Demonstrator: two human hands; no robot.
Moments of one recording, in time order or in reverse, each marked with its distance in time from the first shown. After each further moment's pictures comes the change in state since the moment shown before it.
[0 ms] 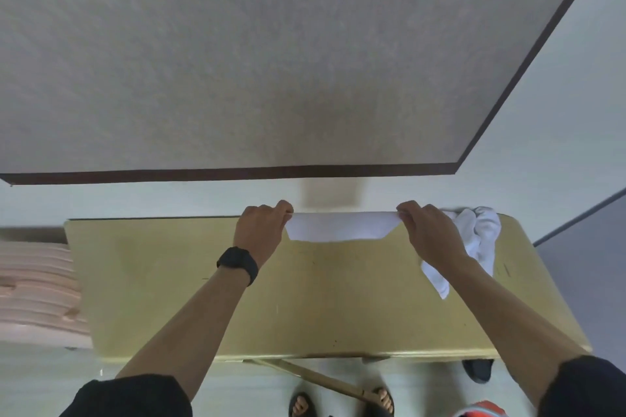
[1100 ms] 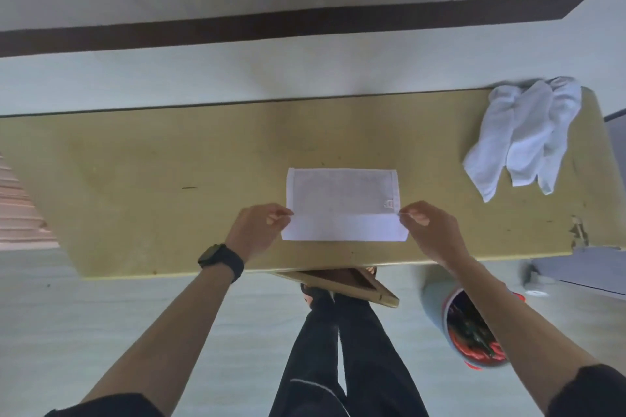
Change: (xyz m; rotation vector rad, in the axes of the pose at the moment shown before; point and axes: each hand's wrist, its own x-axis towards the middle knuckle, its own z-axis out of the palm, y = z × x) left_hand -0.124 -0.041 0.147 -0.537 -0.665 -0.511; right_hand -0.121 0.027 0.166 0.429 -0.520 0.618
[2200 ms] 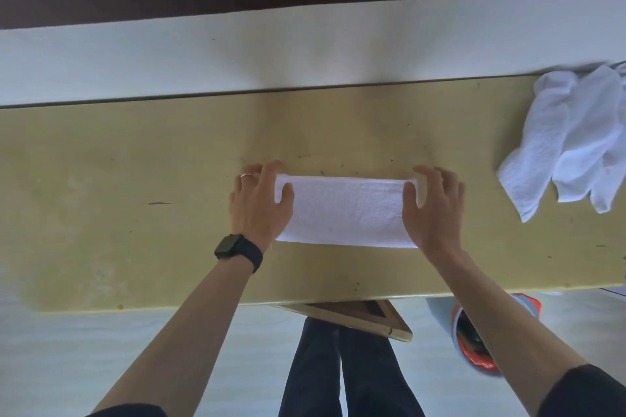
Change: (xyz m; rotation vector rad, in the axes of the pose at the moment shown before) left_hand 0.100 0.009 0.031 0.183 0.319 -0.042; right_hand 0.092 -0.009 0.050 -0.169 0.440 -0.155
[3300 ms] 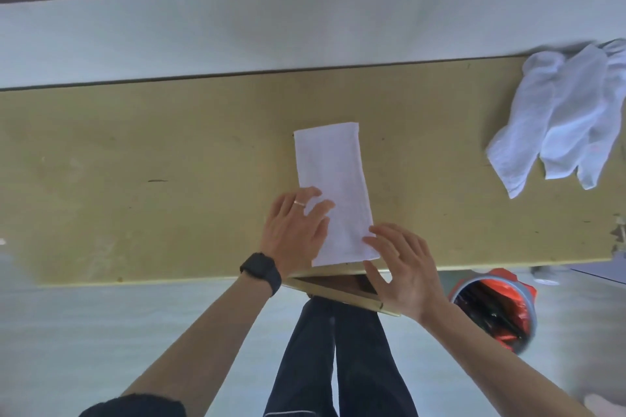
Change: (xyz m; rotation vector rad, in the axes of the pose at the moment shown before) left_hand -0.078 0.009 0.047 0.181 0.054 0.571; right_hand -0.122 0.043 -0.003 -0.045 -0.163 -0.592
